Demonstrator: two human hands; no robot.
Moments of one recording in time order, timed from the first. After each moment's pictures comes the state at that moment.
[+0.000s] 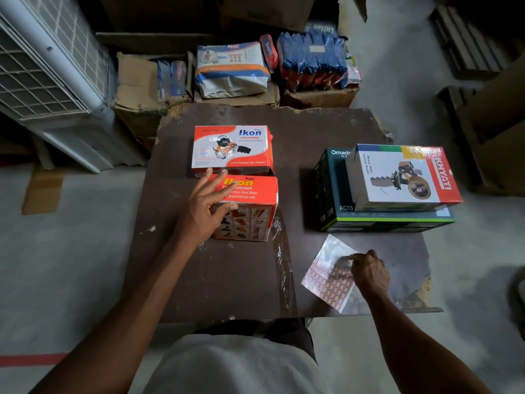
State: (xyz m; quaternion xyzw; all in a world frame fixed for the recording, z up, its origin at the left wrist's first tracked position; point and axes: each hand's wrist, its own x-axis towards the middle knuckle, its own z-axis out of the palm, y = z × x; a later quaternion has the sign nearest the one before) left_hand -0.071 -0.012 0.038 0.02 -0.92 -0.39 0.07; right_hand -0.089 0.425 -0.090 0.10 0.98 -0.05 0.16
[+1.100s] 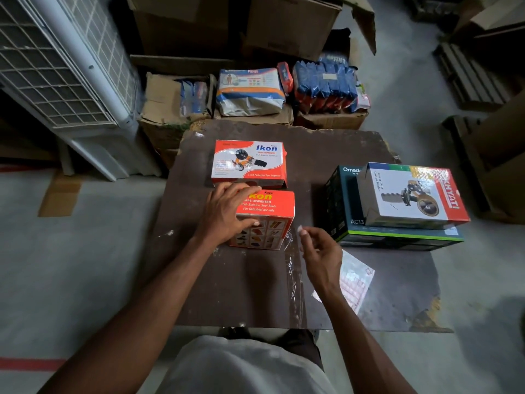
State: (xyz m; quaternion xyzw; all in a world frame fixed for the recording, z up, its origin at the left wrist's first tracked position) left_hand -0.073 -0.017 0.045 -0.01 -0.97 -0.21 0.07; right_hand -0.057 0.240 0.034 0.06 0.80 -0.59 0.02
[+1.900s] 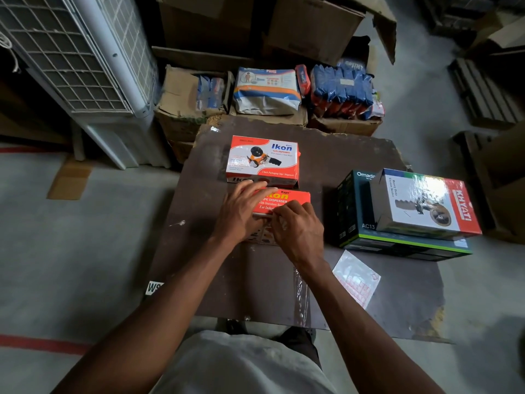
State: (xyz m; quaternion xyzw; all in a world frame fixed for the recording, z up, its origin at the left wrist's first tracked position) left_hand -0.059 -0.011 0.033 0.01 -0.97 -0.24 0.08; right_hand -0.076 0.167 0.059 -0.25 0.94 -0.20 -0.14
